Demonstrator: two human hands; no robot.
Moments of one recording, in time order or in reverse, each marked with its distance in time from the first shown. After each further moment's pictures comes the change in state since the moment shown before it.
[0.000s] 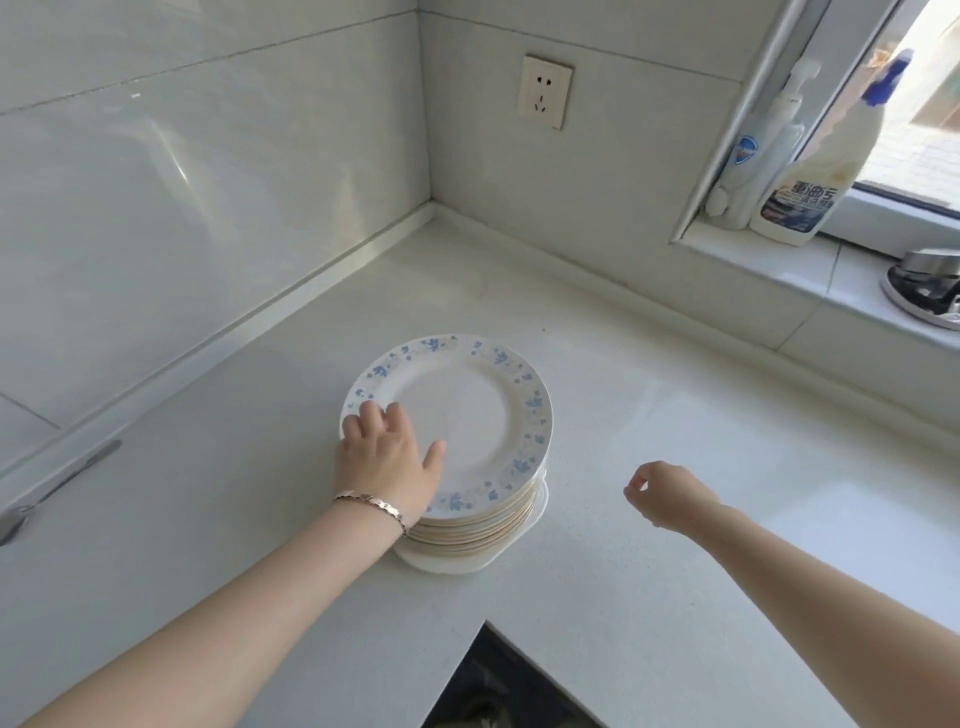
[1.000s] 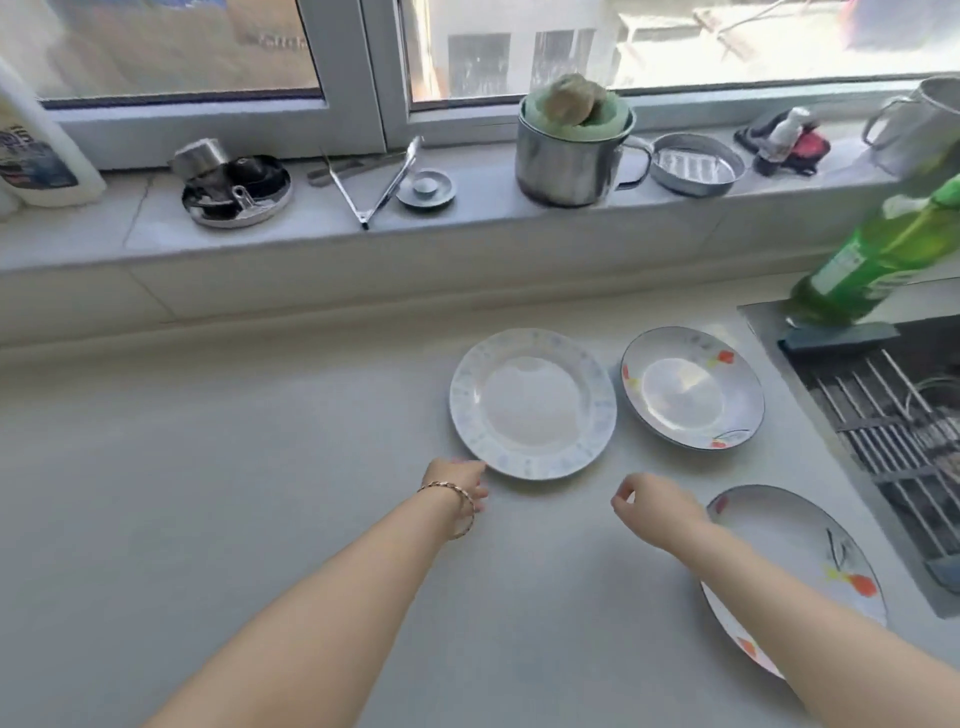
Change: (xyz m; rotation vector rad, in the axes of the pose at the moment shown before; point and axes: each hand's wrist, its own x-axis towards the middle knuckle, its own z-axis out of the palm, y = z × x) left_hand -0.244 0.605 0.203 -0.763 -1.176 -0.245; right_hand -0.158 0.584 0.018 0.407 0.057 0.683
